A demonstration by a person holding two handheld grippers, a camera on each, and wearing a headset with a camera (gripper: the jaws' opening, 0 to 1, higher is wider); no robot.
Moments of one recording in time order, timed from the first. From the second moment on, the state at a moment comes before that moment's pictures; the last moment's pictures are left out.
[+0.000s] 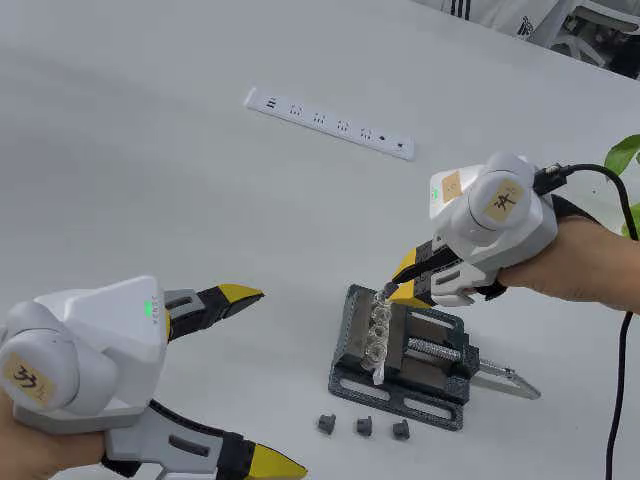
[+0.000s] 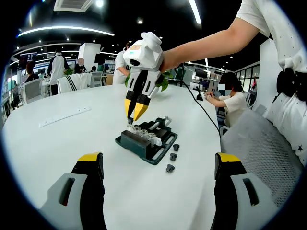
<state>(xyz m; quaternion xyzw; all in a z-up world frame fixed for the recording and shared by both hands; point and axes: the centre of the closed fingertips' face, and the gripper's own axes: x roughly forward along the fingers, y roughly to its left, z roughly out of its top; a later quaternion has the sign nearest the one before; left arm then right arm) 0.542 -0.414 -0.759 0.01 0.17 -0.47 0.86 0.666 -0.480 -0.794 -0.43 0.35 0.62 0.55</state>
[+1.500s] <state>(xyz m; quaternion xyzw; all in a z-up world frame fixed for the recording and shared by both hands) 0.545 -0.413 -0.764 0.00 0.17 -0.47 0.87 0.668 -0.480 -0.801 -0.44 0.41 0.60 0.53</state>
